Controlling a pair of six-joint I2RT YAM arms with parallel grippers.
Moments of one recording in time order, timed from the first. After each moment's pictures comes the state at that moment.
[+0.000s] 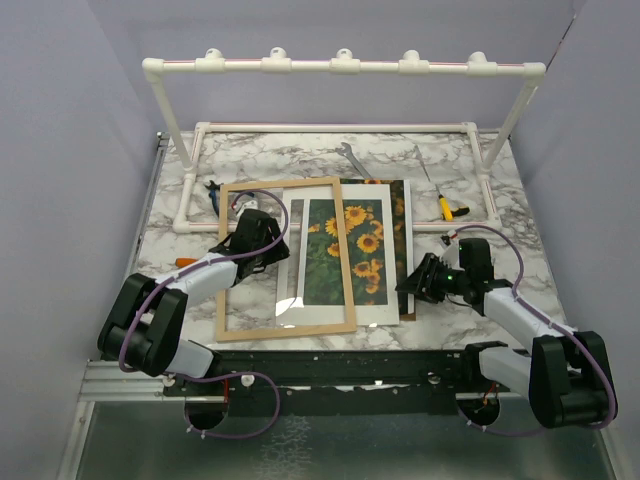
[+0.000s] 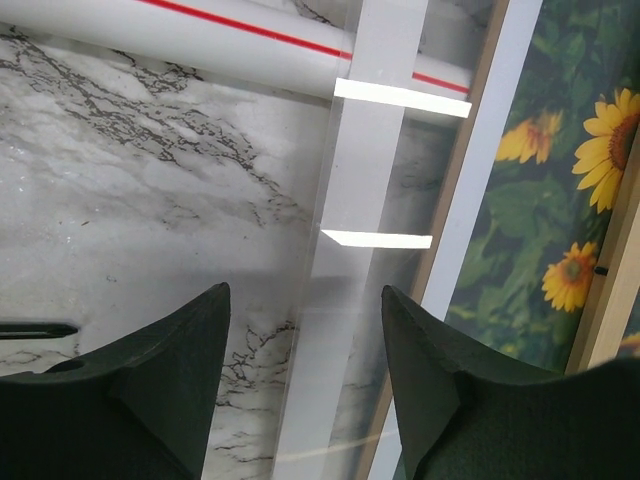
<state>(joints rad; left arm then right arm) -0.41 1.41 0.64 -0.02 -0.09 -0.65 0.10 1.10 0.34 -0.13 -0.66 0.60</state>
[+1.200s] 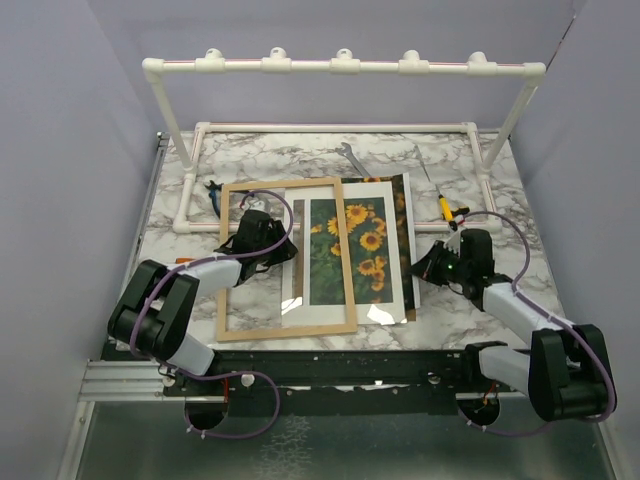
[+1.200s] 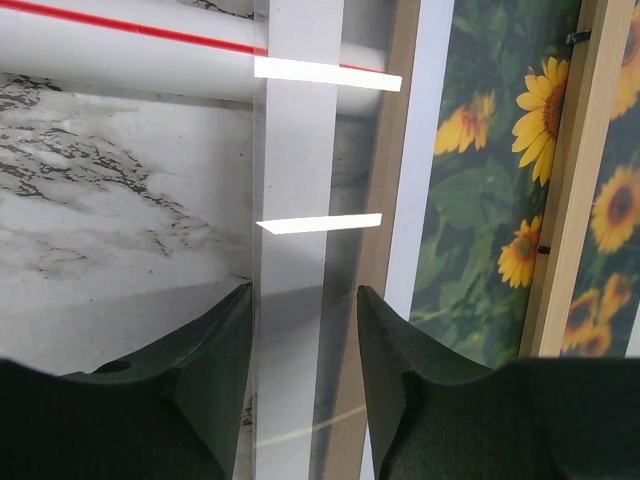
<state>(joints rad) -0.41 1.50 0.61 0.19 0.09 -0.66 0.10 1.16 0.37 0.05 -0.46 0.52</state>
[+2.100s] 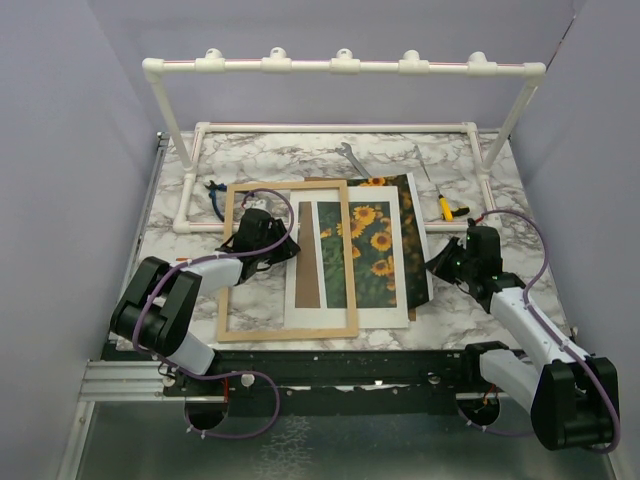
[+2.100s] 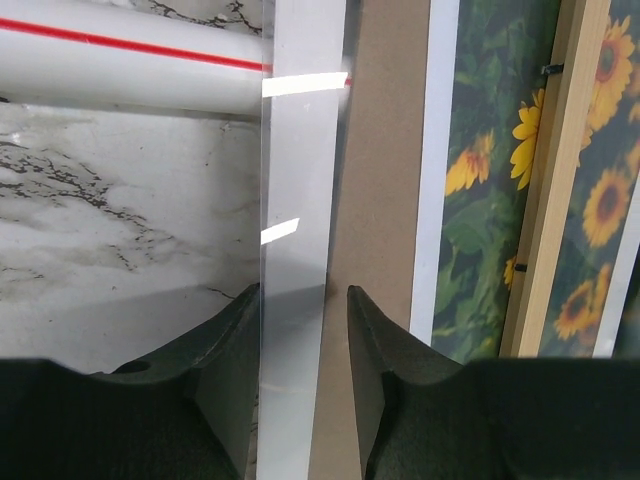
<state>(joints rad) -0.41 1.53 0.62 0.23 0.14 -0.67 0.10 0.99 0.45 -0.20 -0.17 0.57</state>
